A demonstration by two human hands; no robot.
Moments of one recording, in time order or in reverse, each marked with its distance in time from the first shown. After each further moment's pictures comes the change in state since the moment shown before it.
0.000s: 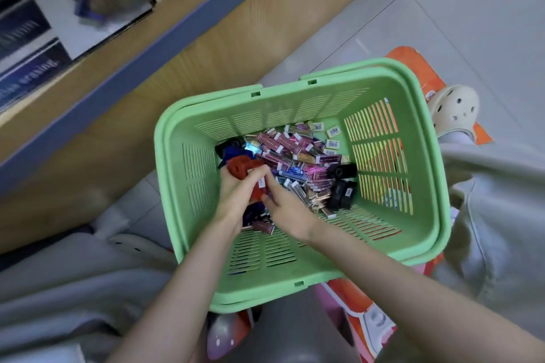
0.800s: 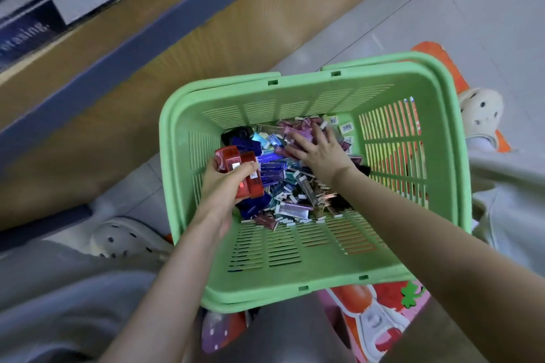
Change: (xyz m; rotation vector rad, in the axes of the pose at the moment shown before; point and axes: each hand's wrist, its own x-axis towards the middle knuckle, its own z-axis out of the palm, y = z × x) left_hand -0.016 0.018 -0.022 -0.123 0.045 0.012; right_hand 0.080 0.055 -0.077 -1.538 -0.064 -0.117
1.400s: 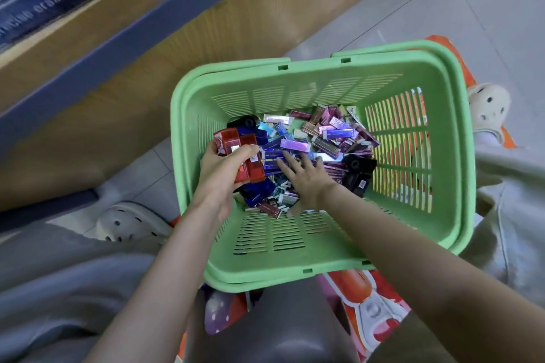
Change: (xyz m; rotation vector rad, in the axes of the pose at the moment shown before) left_hand -0.011 0.010 -0.006 -0.007 0.018 0.039; right_hand -0.012 -0.059 0.004 0.177 -0.275 -0.083
